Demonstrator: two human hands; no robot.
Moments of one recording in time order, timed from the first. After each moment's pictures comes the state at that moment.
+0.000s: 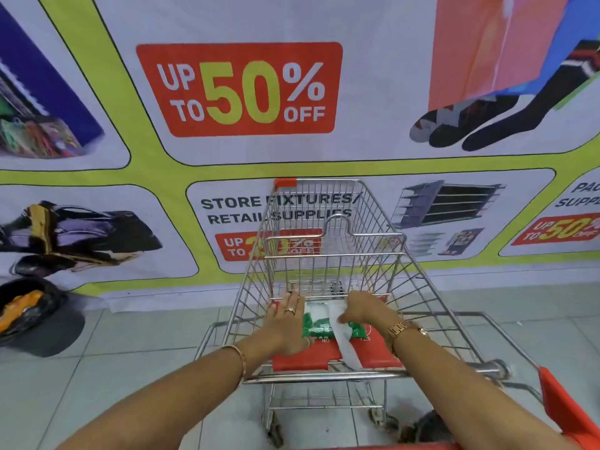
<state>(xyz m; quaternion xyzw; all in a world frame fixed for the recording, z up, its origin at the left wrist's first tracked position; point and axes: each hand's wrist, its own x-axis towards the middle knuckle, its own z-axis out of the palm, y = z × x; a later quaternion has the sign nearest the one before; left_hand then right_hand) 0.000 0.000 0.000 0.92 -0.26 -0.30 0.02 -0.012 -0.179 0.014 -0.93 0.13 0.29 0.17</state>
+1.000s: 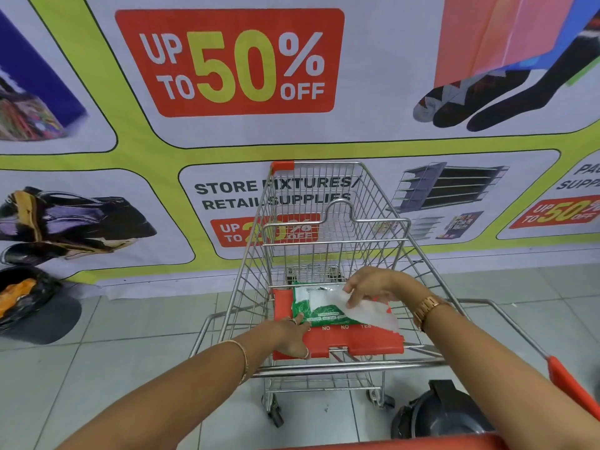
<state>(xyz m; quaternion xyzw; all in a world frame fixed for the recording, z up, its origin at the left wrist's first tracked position) -0.002 -0.001 -0.009 0.82 -0.30 -0.48 -0.09 0.002 -0.208 0.031 -0.81 0.15 0.39 0.41</state>
